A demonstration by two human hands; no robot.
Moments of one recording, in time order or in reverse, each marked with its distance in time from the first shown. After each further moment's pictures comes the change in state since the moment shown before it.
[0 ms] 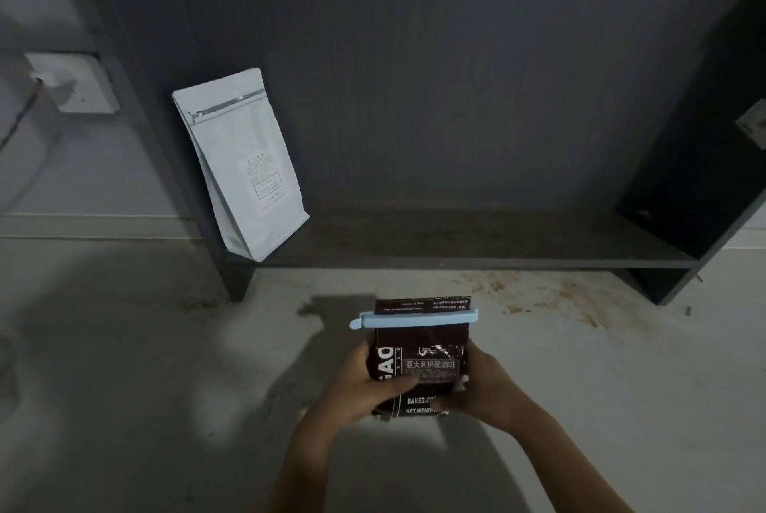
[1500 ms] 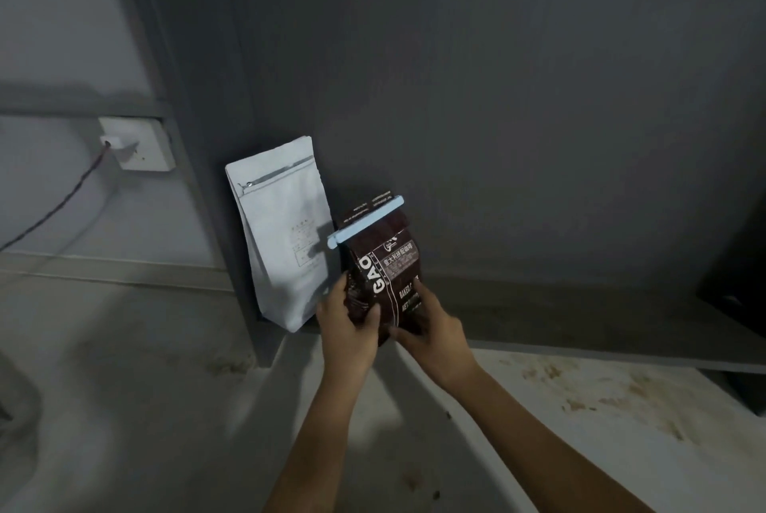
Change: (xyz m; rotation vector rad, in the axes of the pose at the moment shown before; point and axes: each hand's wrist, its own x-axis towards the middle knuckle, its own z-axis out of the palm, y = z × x) left_hand 0.085 0.097 -0.069 0.150 0.783 0.319; right_hand 0.147 -0.107 0.014 0.039 0.289 -0.296
